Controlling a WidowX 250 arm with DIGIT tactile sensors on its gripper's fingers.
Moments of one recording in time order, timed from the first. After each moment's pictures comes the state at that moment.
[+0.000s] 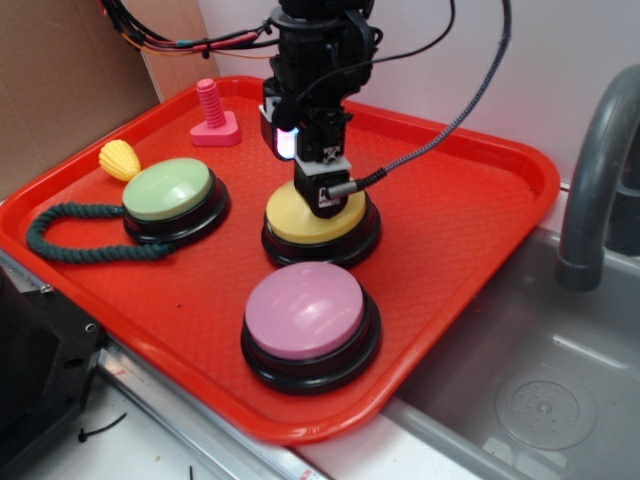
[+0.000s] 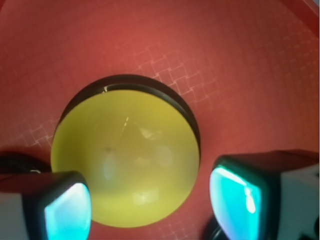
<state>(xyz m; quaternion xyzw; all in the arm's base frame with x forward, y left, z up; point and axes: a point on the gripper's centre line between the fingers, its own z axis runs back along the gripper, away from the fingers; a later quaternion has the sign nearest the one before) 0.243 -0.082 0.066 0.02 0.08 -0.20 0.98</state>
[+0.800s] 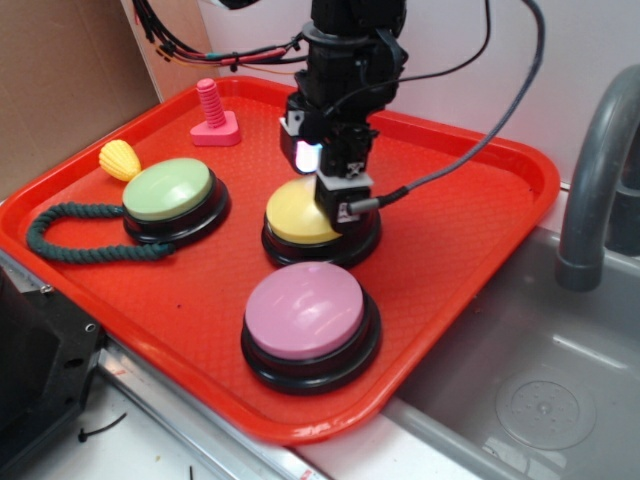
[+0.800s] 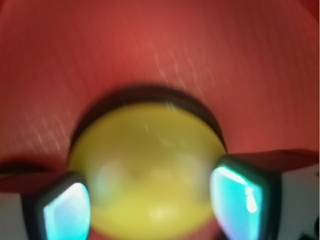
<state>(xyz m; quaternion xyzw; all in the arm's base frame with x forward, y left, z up) 0.243 -0.091 0.066 0.04 0.13 -0.20 0.97</state>
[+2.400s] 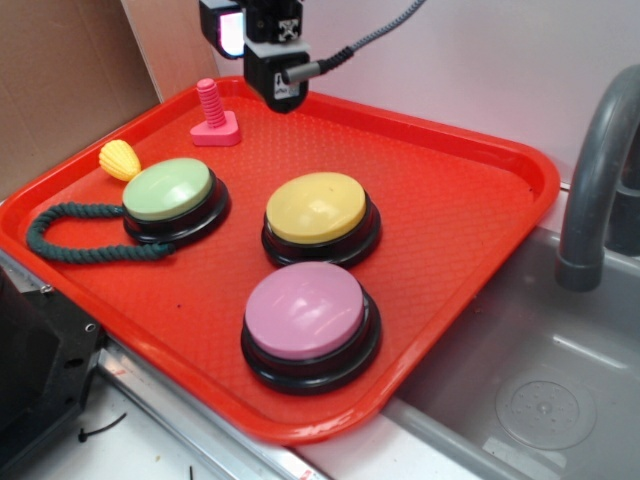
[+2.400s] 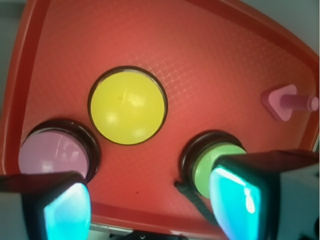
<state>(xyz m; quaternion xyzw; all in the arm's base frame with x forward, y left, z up) 0.221 -0.076 0.153 0.05 0.09 -0.15 0.98</state>
